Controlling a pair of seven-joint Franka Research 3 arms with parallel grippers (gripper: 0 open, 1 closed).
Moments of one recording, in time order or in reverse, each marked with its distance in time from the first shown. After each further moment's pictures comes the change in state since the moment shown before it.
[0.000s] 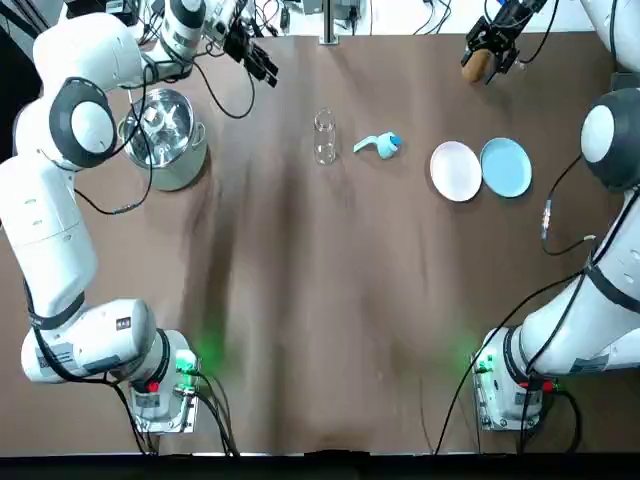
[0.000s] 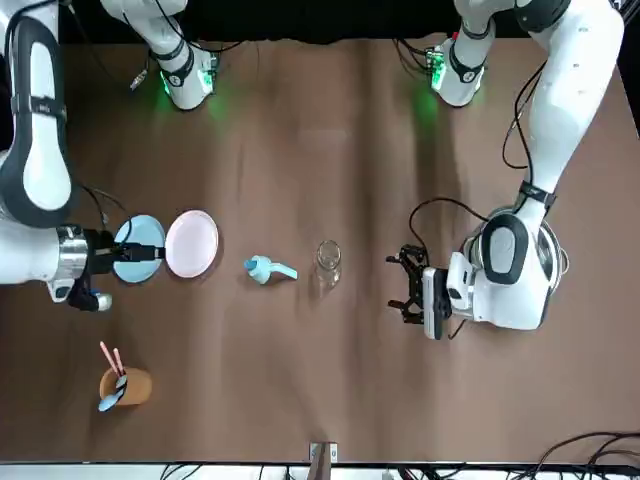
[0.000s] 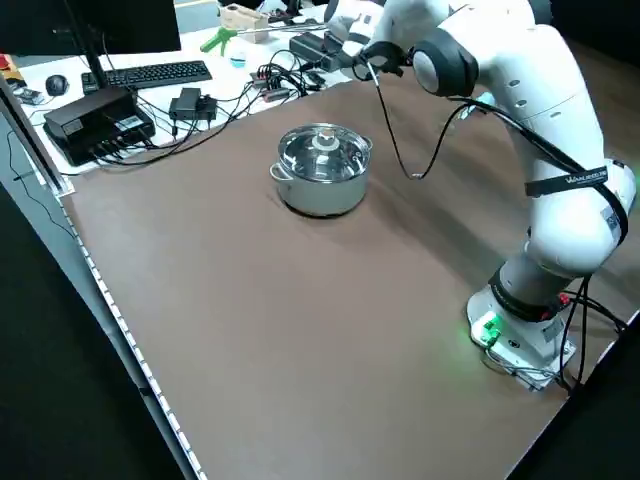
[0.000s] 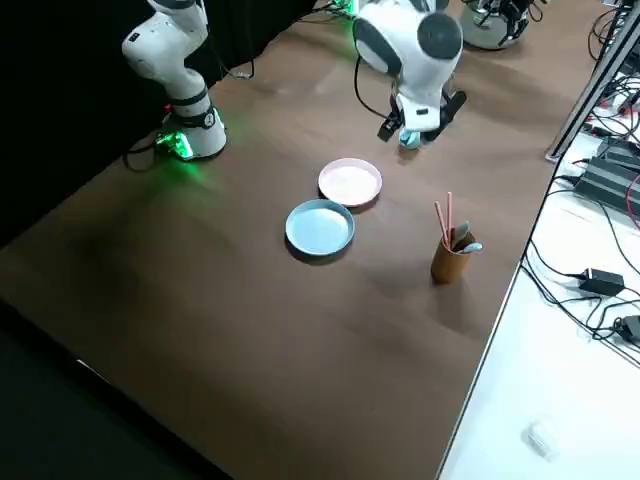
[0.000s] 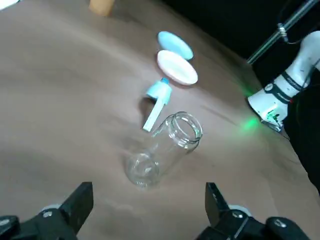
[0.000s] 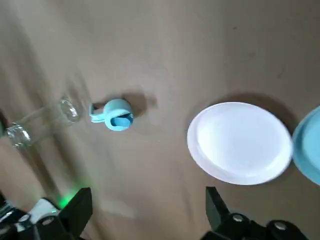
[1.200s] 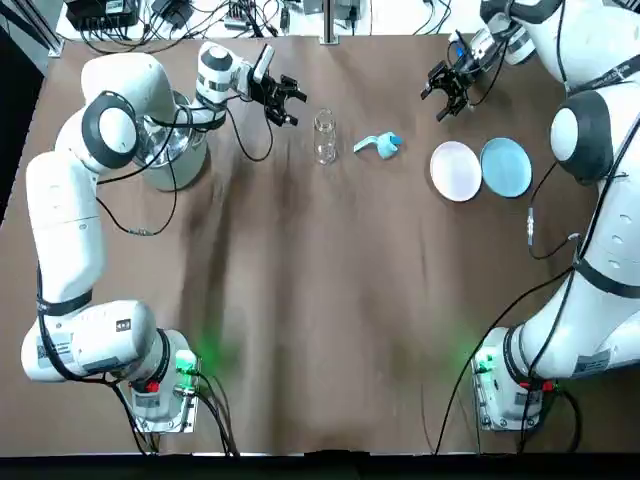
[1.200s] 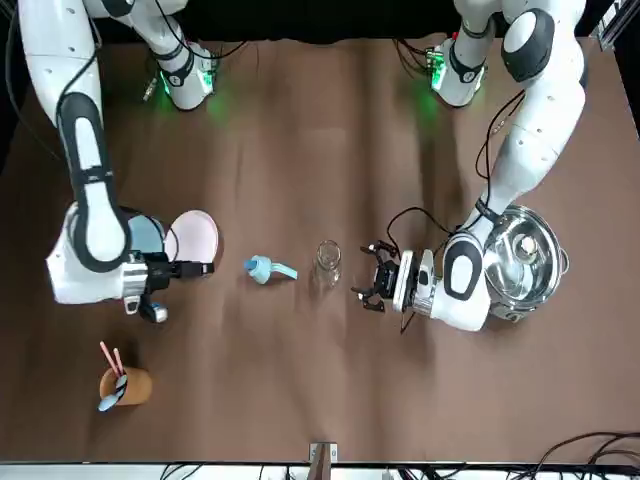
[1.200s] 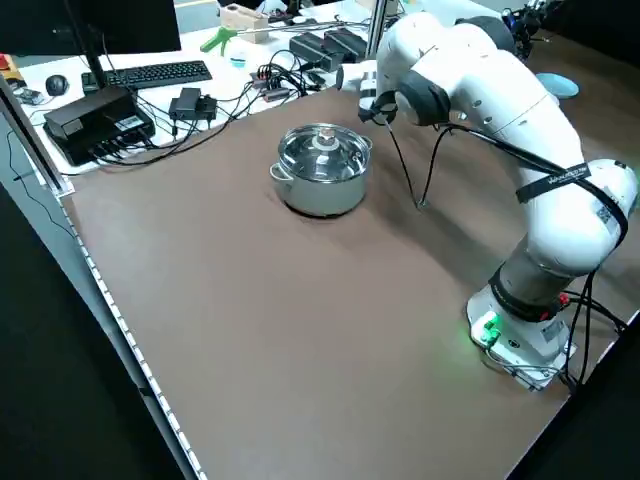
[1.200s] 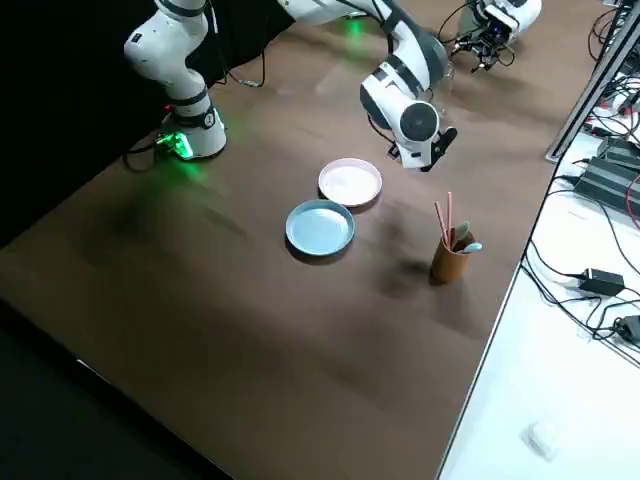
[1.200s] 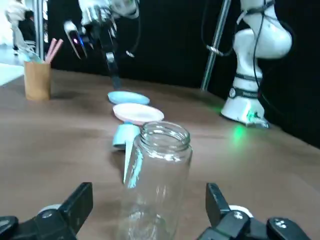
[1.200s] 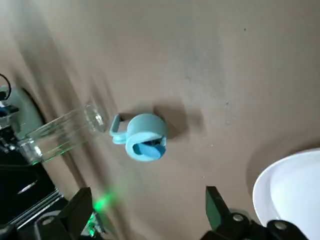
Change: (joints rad) left arm -0.029 0.245 -0.052 -0.003 -0.257 -0.001 0.716; right arm 0.089 0.144 0.010 -0.165 0.323 0.224 -0.192
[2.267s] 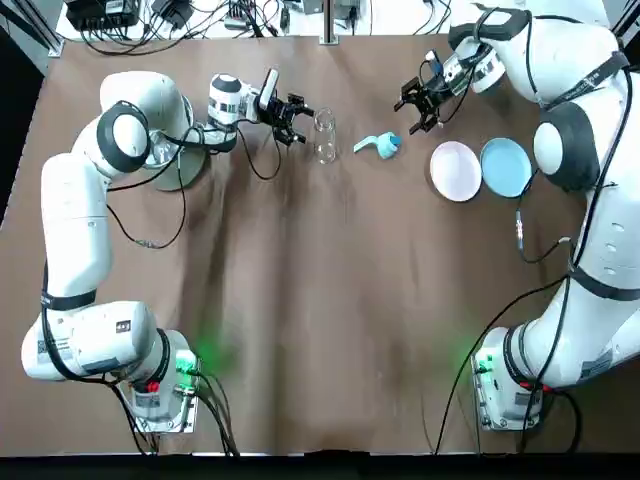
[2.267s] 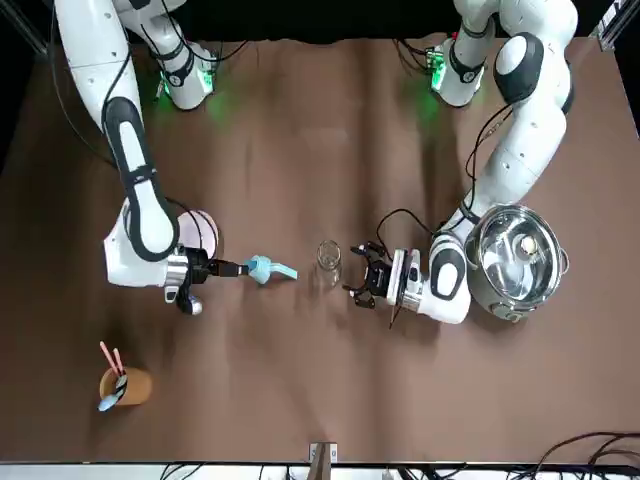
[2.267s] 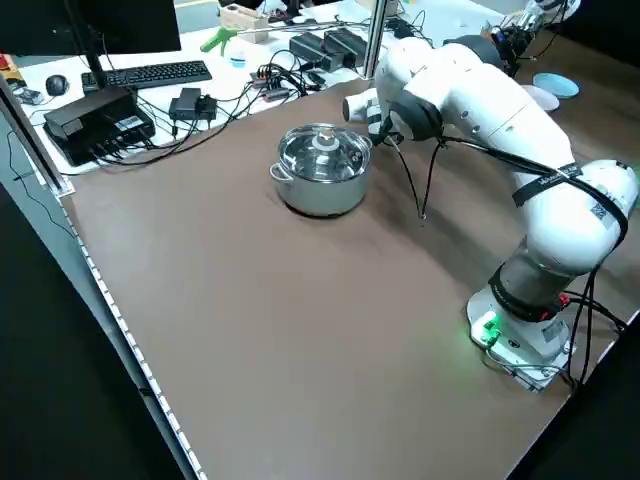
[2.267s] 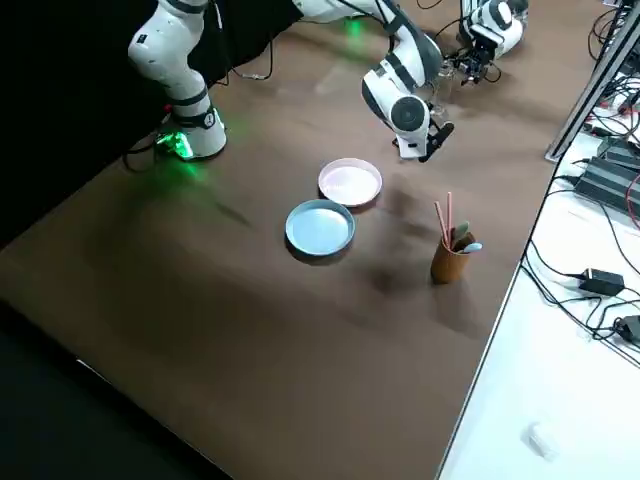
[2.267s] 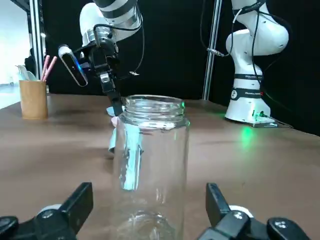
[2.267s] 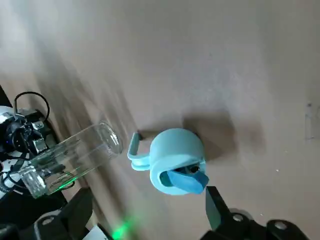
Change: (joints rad) left arm -0.023 0.111 0.000 -0.001 -0.080 0.015 0.235; right arm 0.142 0.005 0.003 -0.116 0.208 0.210 -0.006
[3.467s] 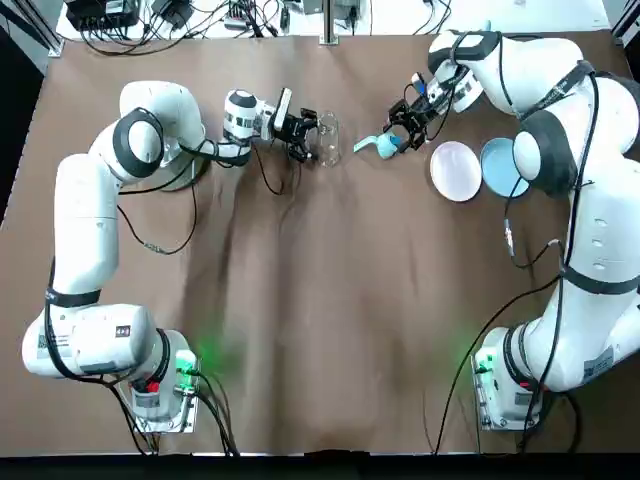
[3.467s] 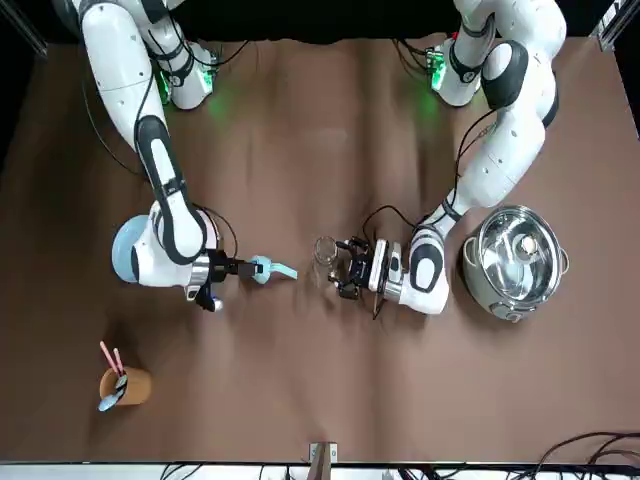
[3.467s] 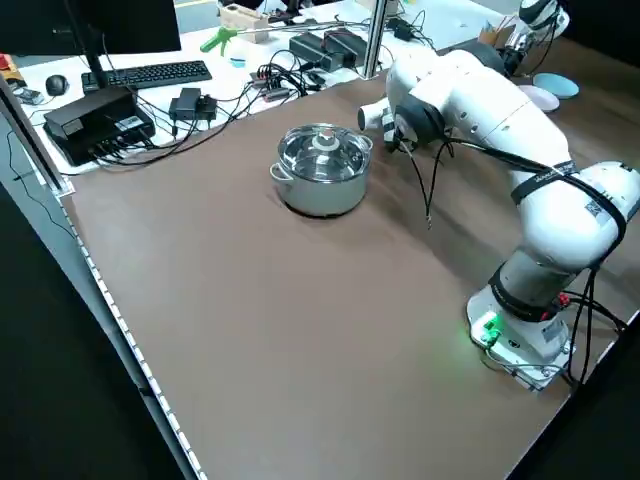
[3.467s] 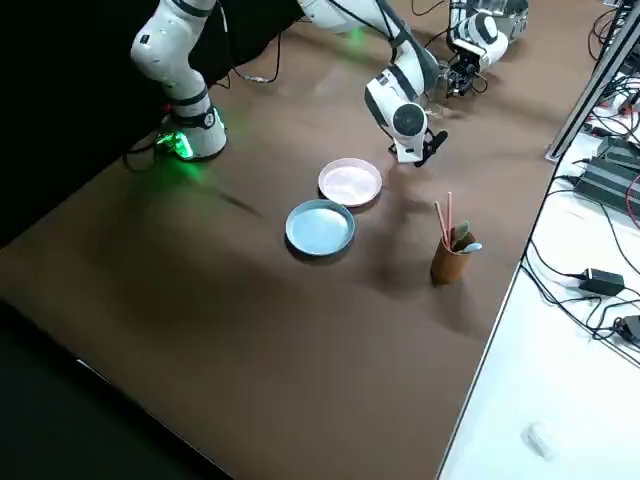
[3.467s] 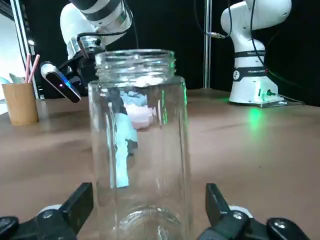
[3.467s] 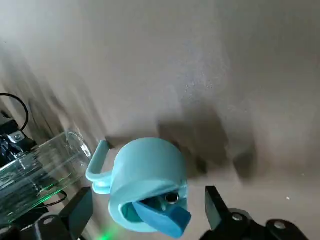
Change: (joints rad) left arm -0.077 0.052 0.000 0.006 -0.038 0.089 0.166; right arm 0.070 0.089 0.000 0.008 0.017 0.077 -0.006
